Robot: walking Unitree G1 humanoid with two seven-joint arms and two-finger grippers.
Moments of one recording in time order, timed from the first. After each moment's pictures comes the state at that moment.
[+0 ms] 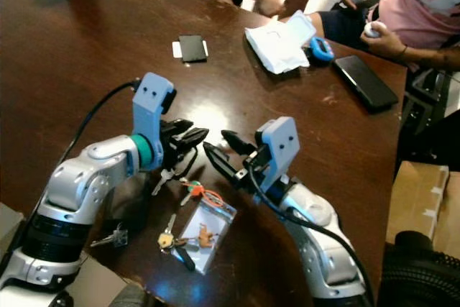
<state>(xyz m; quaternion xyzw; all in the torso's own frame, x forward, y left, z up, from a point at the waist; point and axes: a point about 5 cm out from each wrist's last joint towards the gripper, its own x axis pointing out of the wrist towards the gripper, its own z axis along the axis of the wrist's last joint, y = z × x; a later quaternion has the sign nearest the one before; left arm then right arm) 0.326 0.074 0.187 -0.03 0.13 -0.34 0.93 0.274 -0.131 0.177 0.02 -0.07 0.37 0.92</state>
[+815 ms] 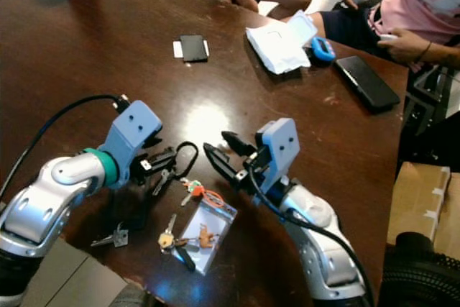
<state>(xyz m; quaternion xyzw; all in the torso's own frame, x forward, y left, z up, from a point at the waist) 0.297 0.126 0.181 0.28 0.10 -0.33 0.90 0.275 -0.131 0.176 0.02 -0.07 0.37 0.92</state>
